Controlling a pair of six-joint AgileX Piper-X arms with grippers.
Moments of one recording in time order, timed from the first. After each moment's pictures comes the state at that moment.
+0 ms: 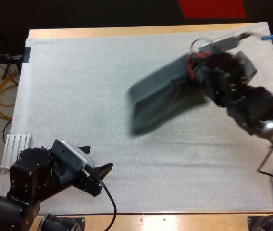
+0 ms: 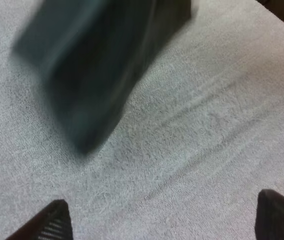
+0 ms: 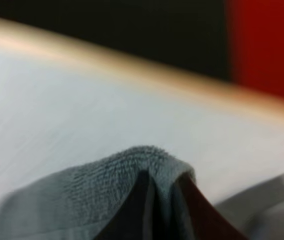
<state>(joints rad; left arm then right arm) -0.29 0.53 -0.85 1.12 0.44 -1.71 0.60 1.34 -1.39 0.63 0.35 -1.83</state>
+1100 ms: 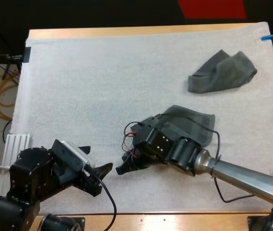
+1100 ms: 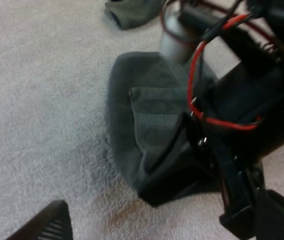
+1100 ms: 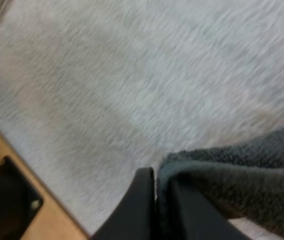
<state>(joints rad) -0.29 0.53 -0.85 1.12 0.44 -1.71 1.05 1.56 -1.11 0.55 -0.19 -1.34</state>
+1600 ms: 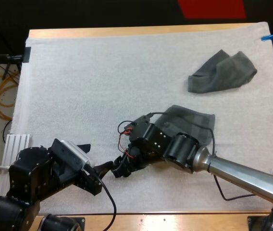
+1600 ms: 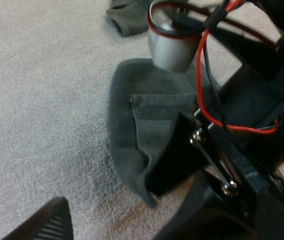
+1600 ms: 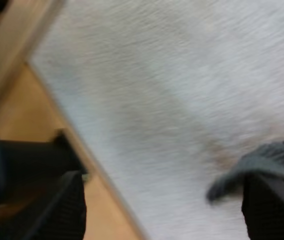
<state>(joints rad) -0.29 0.53 -0.85 1.10 0.44 -1.71 1.05 1.56 -1.19 0.62 -0.26 -1.43</state>
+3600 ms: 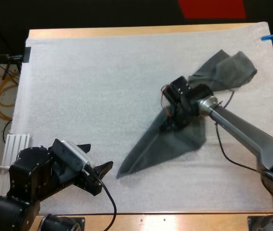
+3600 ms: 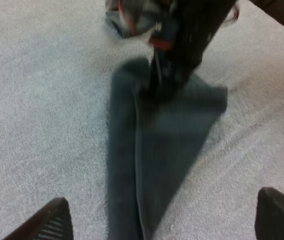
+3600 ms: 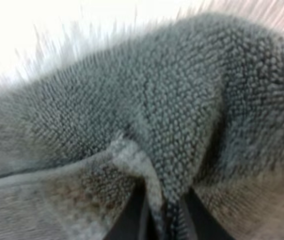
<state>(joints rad) -0.29 0.53 -0.85 1.10 0.44 -1.69 0.60 1.83 -1.34 0.93 -0.07 -1.85</state>
